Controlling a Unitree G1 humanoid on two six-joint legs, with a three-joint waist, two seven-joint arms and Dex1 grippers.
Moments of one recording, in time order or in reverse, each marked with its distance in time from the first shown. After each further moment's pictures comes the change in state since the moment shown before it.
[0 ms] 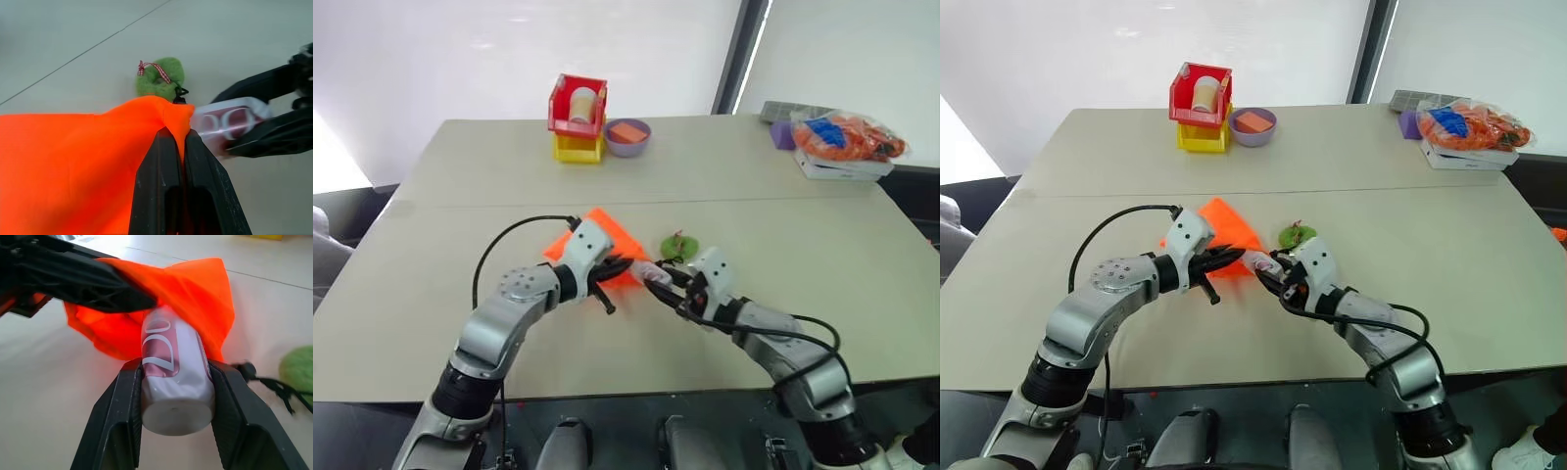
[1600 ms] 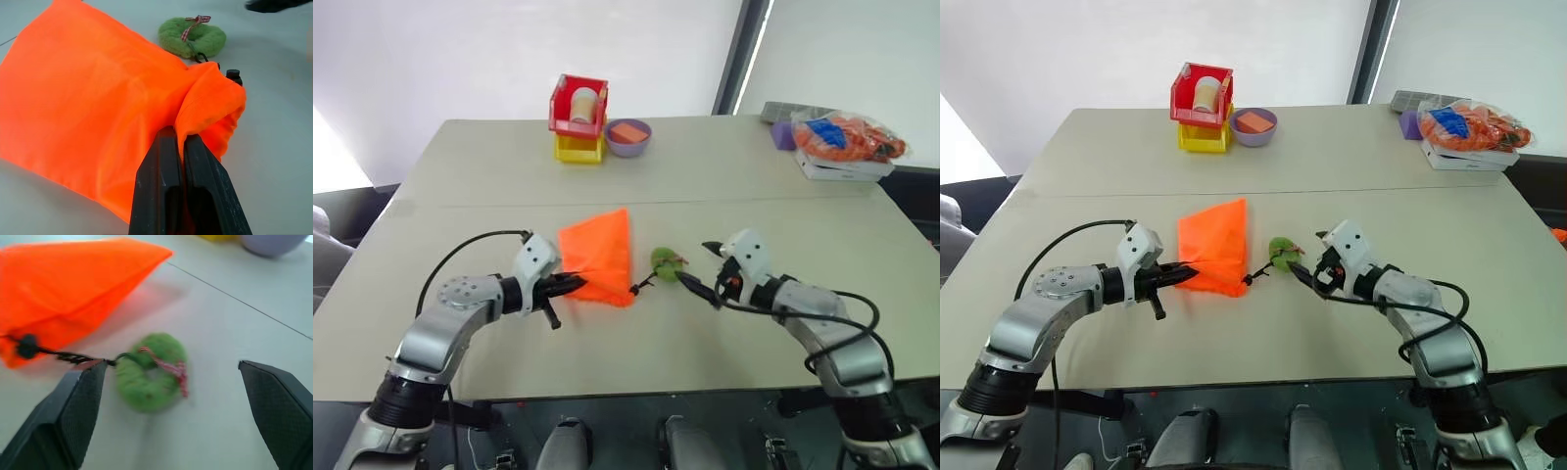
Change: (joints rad) left arm 0.113 0.241 0.107 0.164 -0.072 -0.199 -0.236; right arm -0.072 -0.161 -0.134 0.140 -0.120 -0.092 0.119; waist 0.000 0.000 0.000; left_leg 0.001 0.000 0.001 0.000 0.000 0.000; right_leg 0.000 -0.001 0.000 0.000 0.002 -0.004
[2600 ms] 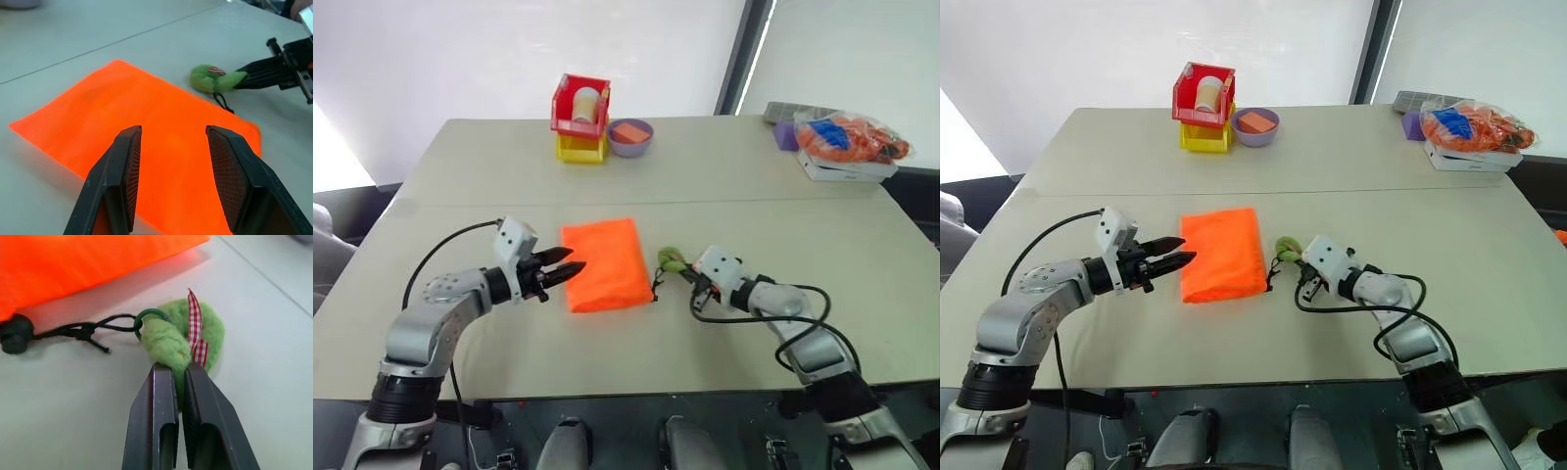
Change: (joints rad) left arm -0.019 -0.075 0.165 0.028 -0.163 0.054 0.053; right arm -0.003 -0.005 0.067 0.137 -0.195 -0.193 0.025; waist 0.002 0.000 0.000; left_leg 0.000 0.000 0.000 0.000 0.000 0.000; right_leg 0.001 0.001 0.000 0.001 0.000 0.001
